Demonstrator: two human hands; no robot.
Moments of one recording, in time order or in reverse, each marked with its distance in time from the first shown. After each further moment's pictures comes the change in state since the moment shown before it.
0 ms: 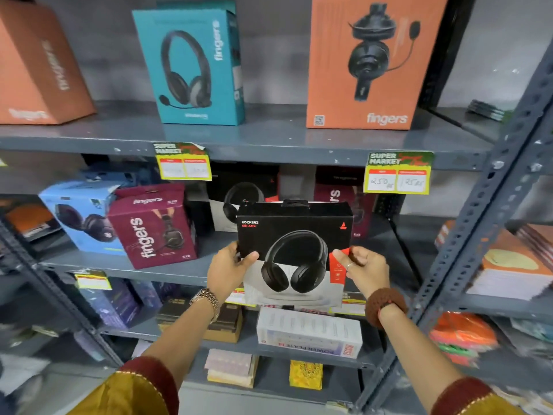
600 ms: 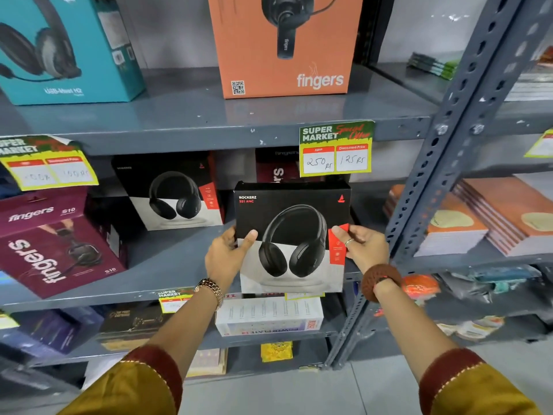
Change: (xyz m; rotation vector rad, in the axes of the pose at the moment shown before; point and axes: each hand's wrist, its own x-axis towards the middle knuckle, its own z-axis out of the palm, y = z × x) left_hand 0.038 0.039 0.120 -0.003 -0.055 -0.034; right_hand 0.058 0.049 -0.075 -0.020 0.211 0.128
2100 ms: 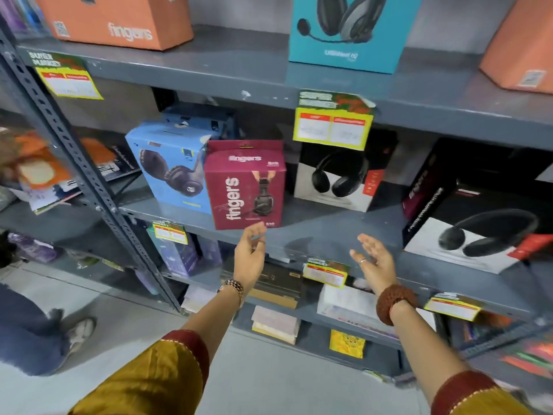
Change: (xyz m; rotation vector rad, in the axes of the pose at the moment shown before) left_hand -0.002 -0.195 -0.231 -0.378 0.207 -0.117; right_hand -0.135 -0.031 0.269 0.054 -0.421 -0.041
